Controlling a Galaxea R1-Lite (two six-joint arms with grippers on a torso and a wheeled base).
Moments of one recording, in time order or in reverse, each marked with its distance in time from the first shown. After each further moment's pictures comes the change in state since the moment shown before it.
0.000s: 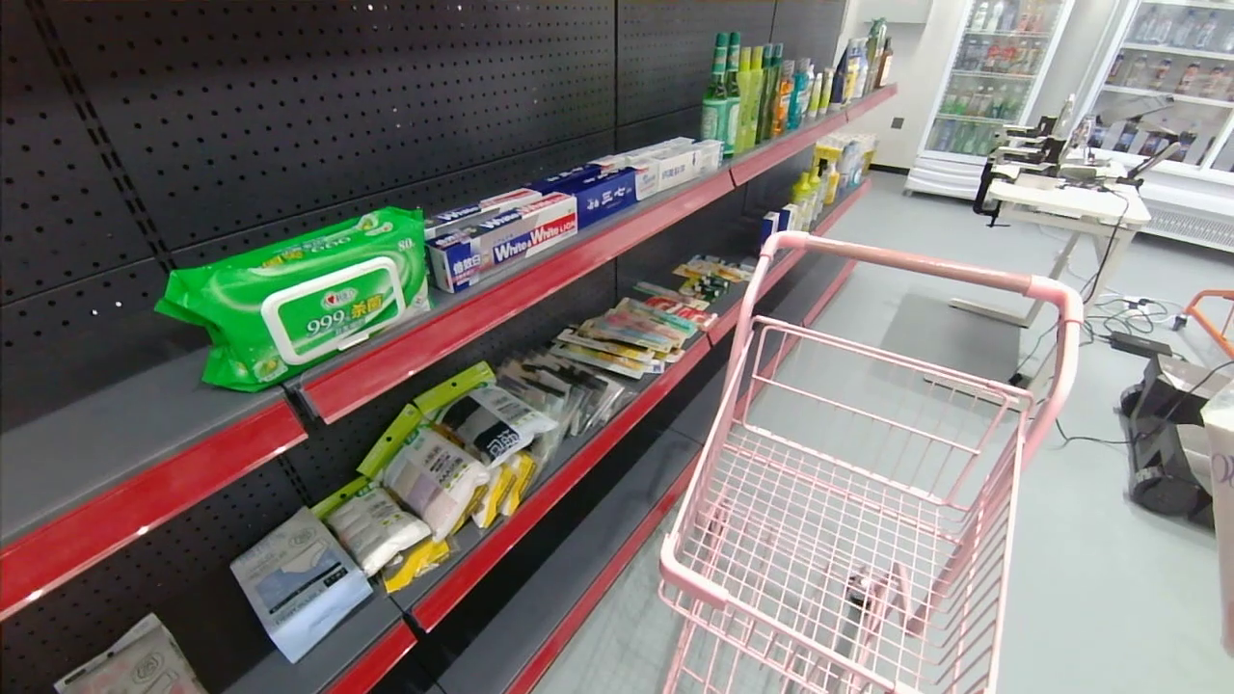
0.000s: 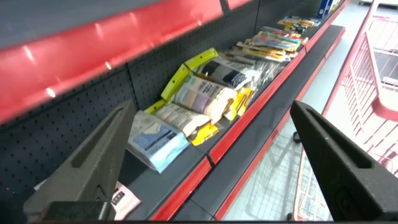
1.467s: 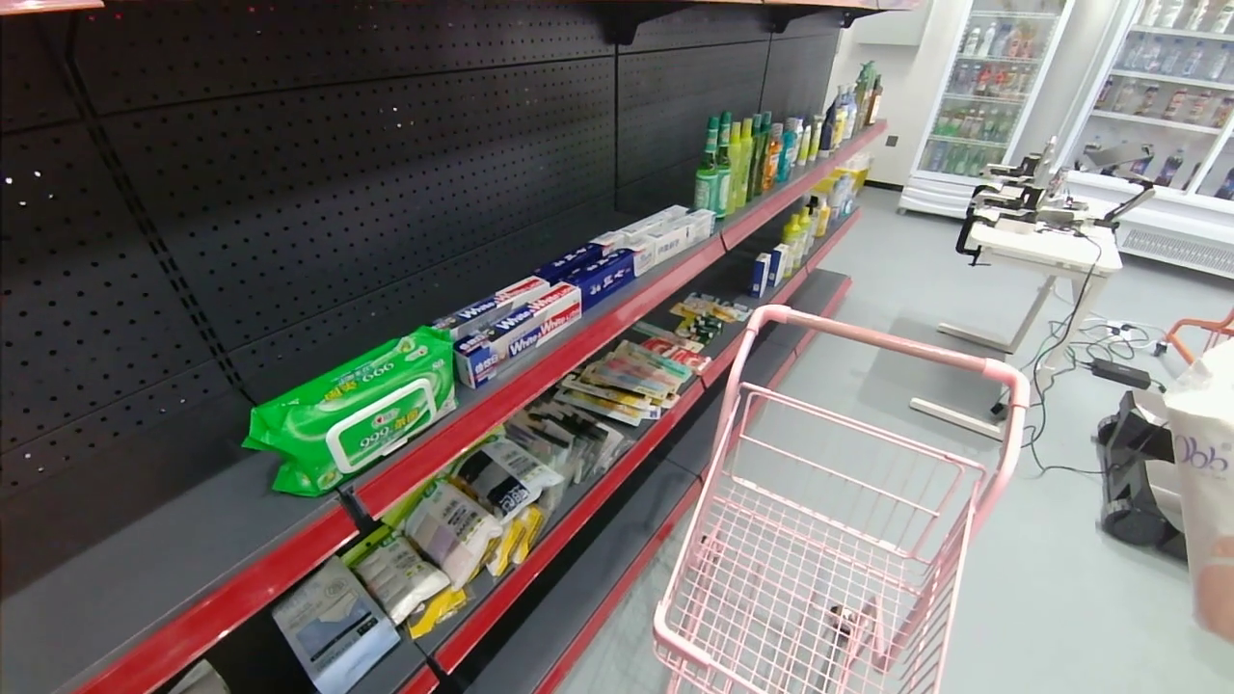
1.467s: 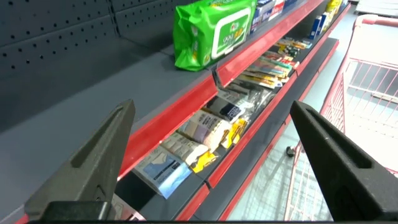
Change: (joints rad) left arm -0.001 0.000 0.000 0.000 0.000 0.000; right arm 0.003 0.089 0.025 -0.102 0.023 -0.024
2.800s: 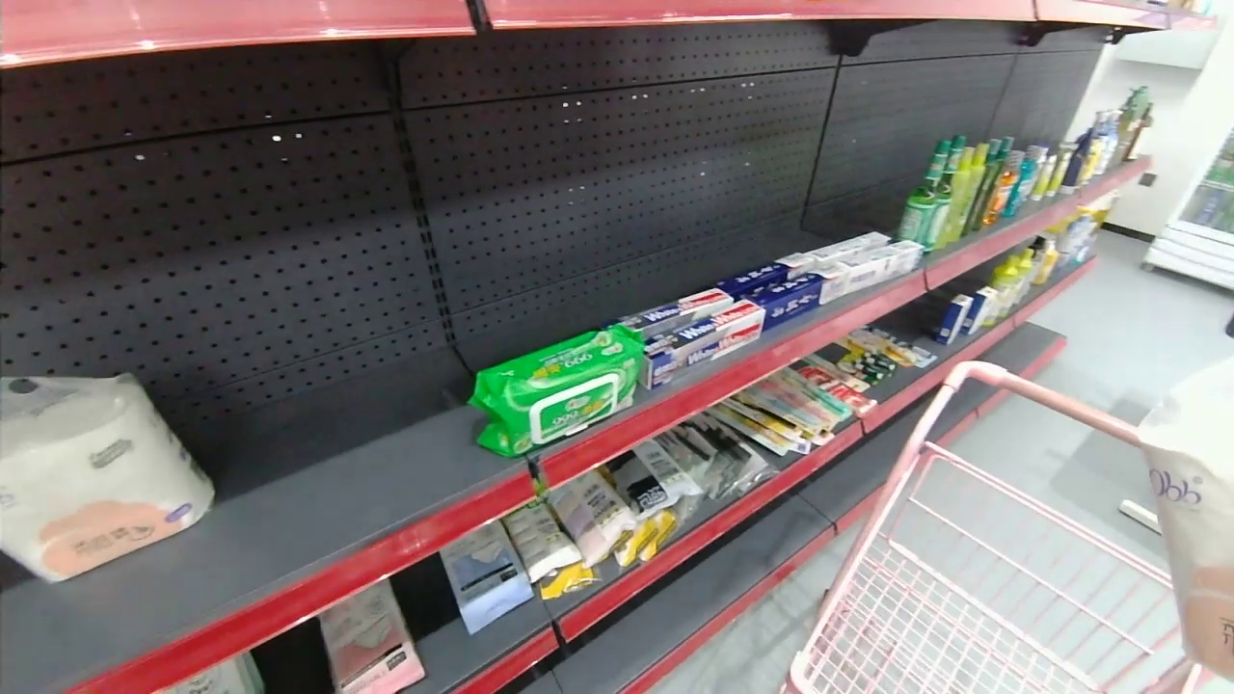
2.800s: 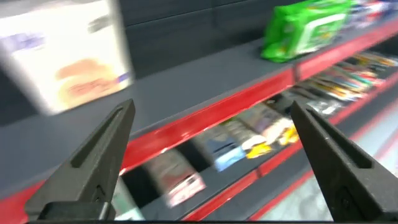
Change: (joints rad) left arm 0.000 0.001 0.000 0.000 0.000 0.000; right arm -0.001 0.003 0.050 0.000 0.011 -0.033
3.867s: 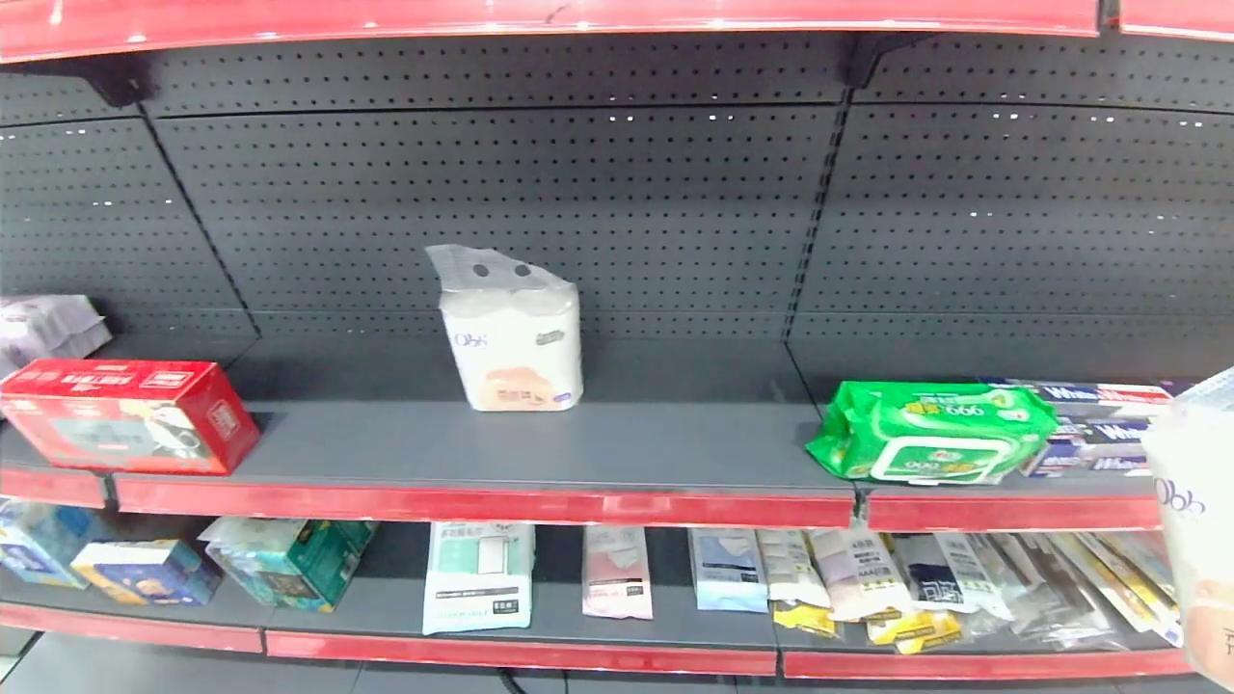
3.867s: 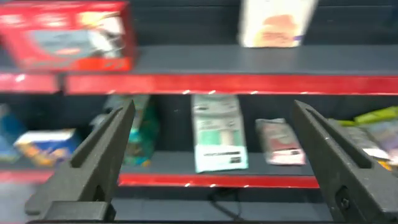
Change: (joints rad) left arm 0.000 -0.001 0.000 -0.001 0.000 -0.003; right arm -0.001 -0.026 0.022 0.000 -0.003 0.000
